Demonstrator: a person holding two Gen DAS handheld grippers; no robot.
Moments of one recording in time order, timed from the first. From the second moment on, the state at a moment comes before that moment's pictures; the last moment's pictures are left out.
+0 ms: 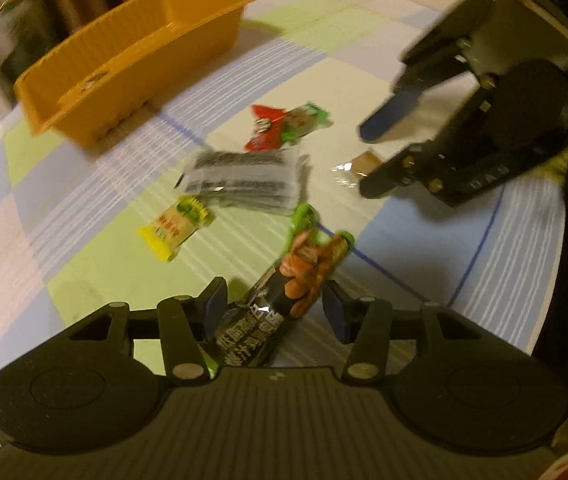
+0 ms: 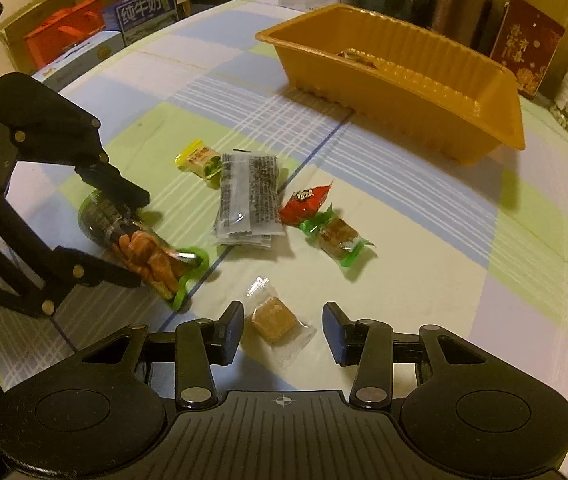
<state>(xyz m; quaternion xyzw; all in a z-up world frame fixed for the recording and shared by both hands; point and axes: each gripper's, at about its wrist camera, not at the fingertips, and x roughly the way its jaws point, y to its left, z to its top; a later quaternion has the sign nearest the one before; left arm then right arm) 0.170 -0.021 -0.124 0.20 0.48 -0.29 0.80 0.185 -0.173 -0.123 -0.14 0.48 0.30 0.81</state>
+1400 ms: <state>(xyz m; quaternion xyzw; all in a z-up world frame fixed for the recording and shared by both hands) 0.150 -0.021 -0.125 0.12 0.48 -0.25 0.83 0.169 -0.163 -0.126 -0.16 0.46 0.32 0.81</state>
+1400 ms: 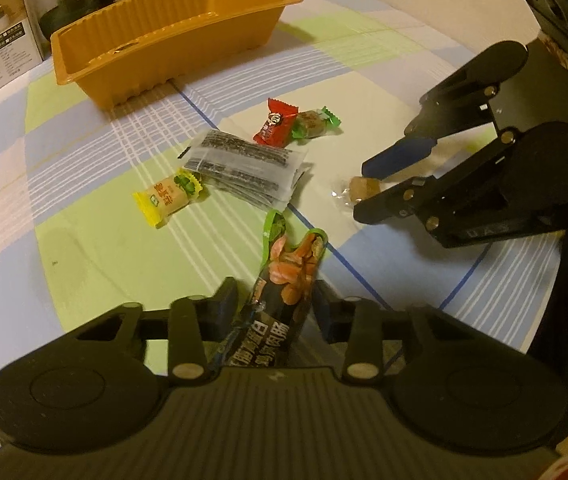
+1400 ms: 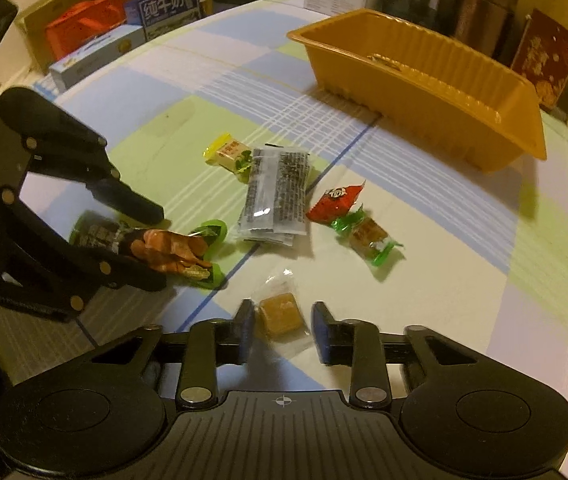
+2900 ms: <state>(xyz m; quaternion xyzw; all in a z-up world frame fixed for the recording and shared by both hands) 0.113 -0.008 -0.043 -0.03 0.44 -0.13 0.89 0.118 -0.190 -0.043 0.05 0.43 0.18 0.88</state>
